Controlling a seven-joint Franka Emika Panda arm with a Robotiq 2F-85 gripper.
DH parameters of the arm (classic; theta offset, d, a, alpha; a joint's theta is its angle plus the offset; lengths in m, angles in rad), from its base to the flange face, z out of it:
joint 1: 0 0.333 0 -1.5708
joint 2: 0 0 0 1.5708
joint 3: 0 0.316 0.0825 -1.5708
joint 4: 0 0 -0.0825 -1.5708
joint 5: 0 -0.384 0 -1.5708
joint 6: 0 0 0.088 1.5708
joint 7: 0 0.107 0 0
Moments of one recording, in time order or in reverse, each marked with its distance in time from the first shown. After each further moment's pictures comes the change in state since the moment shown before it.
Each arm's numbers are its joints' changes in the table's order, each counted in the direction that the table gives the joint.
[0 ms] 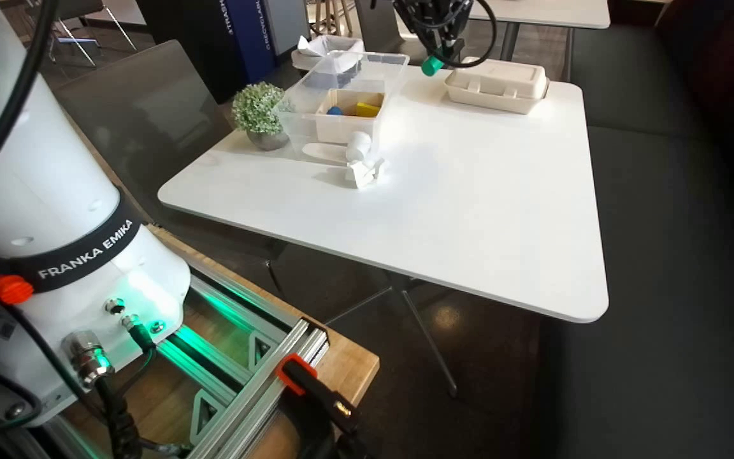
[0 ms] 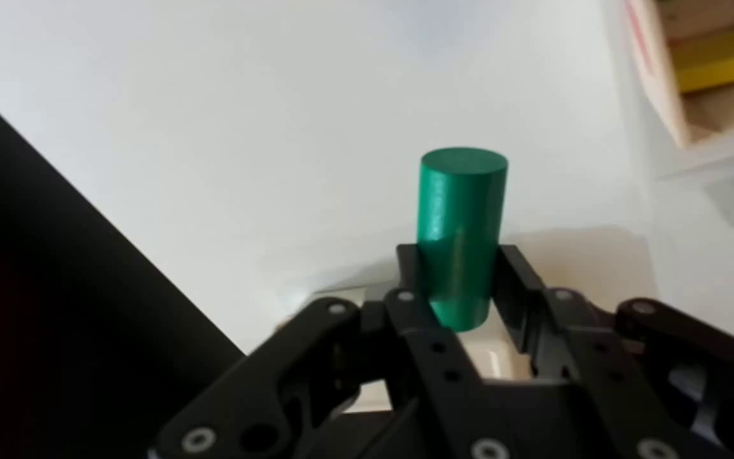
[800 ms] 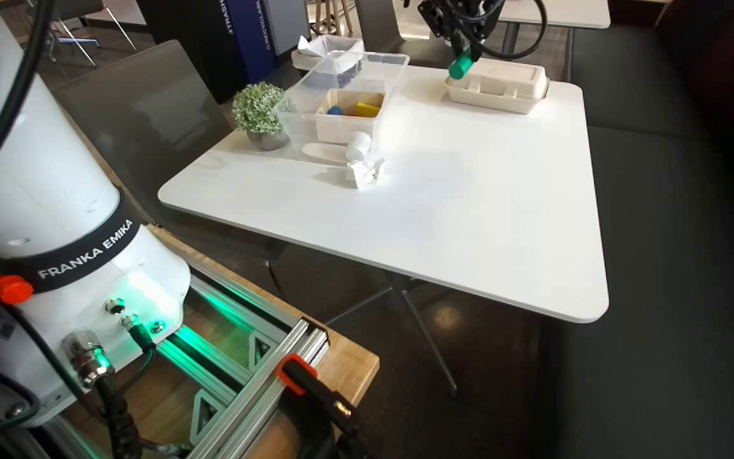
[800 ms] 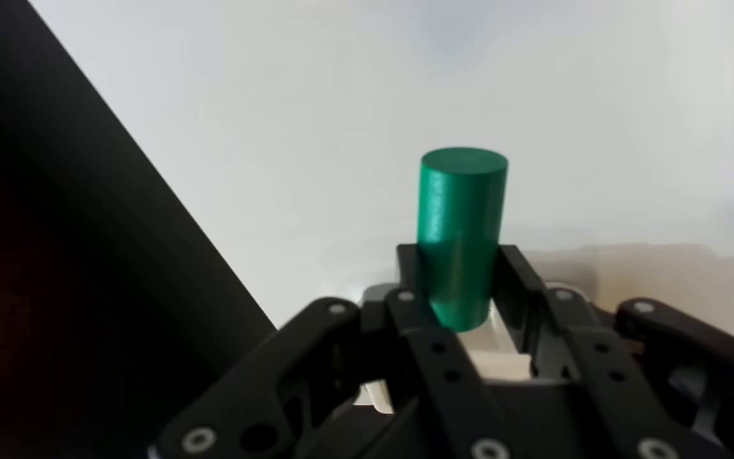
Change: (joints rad) arm -0.043 0.034 -0.034 -0.060 0.045 -0.026 -0.082
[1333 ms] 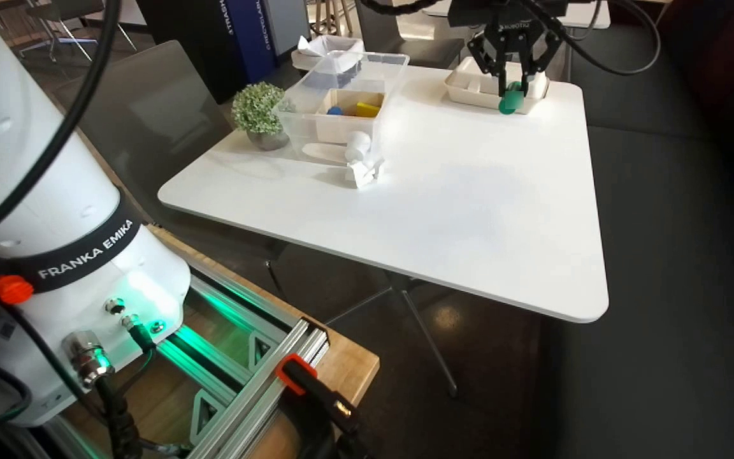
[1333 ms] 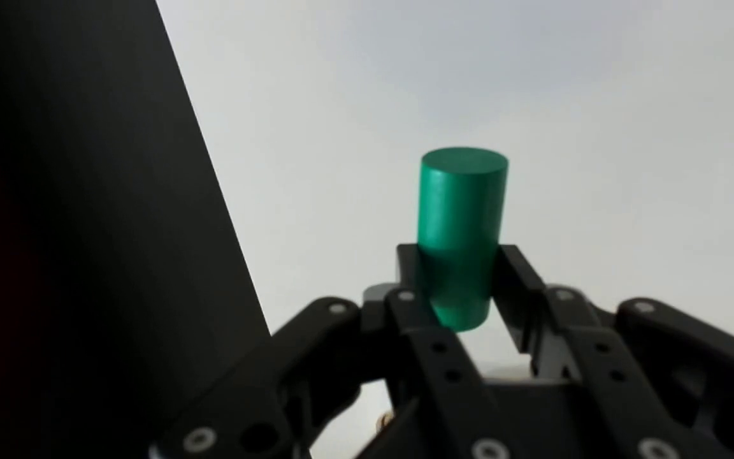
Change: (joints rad) arm -0.129 0.198 0.006 -0.216 -0.097 -0.154 -0.386
